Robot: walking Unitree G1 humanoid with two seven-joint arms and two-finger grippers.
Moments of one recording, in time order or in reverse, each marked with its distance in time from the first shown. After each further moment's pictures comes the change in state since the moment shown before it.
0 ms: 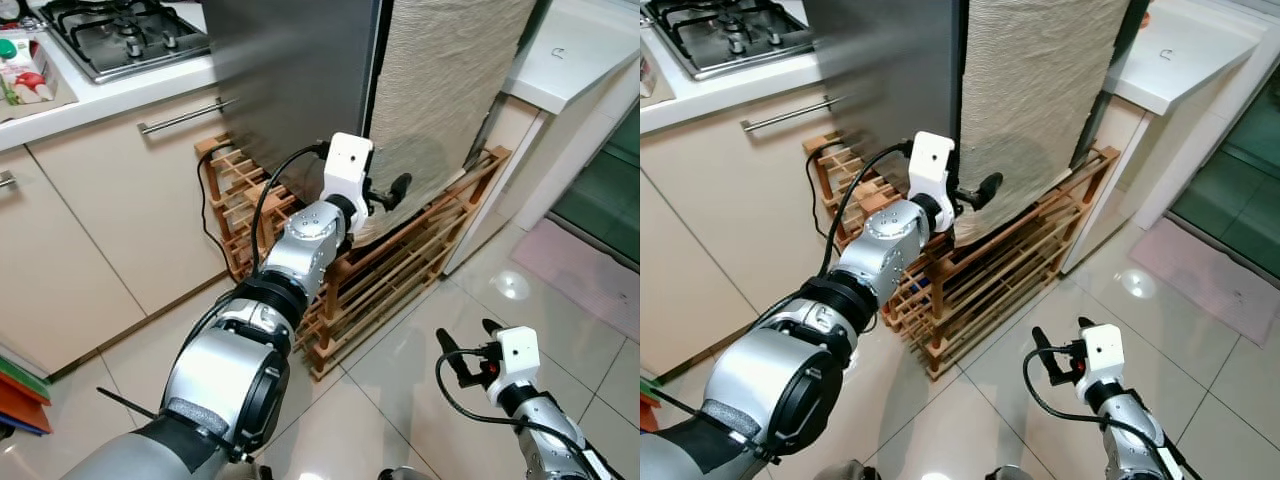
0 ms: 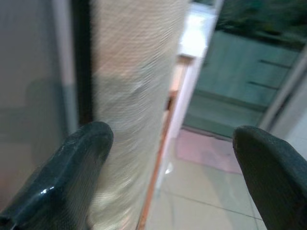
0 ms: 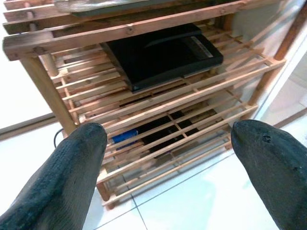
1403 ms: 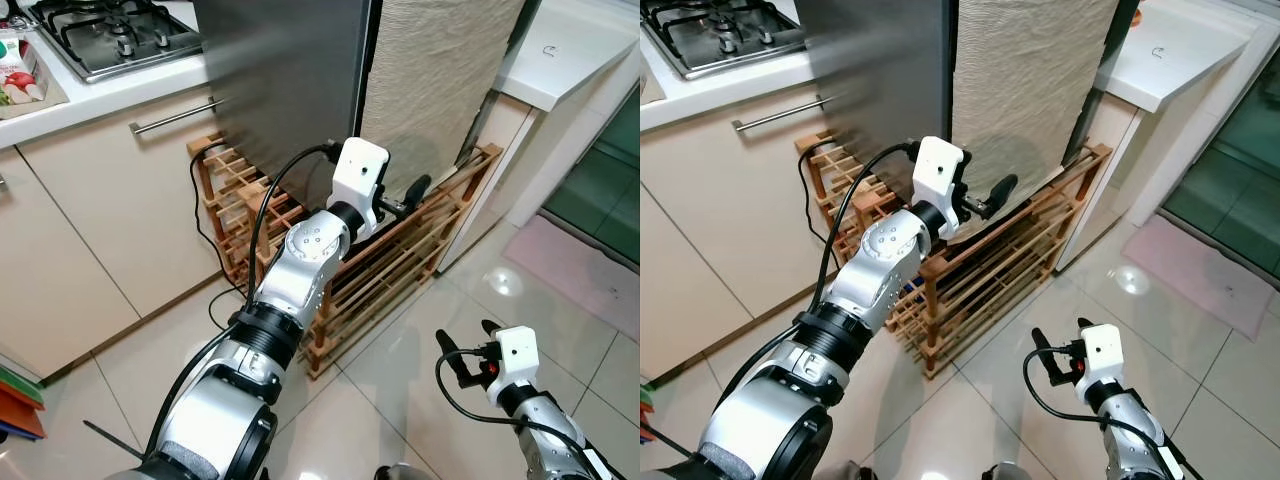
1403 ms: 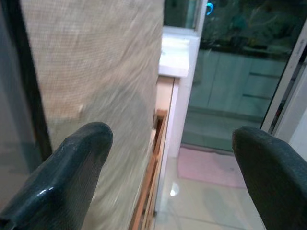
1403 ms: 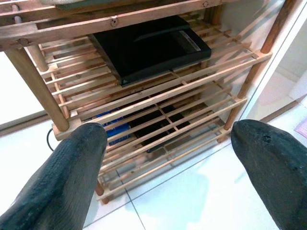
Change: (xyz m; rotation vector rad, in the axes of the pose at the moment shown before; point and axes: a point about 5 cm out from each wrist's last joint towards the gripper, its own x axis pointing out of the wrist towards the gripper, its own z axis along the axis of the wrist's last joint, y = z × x) left arm -0.021 -0.004 -0.007 0.056 -0.088 0.068; right arm 0.000 0.000 -0.001 -0.006 0.016 0.005
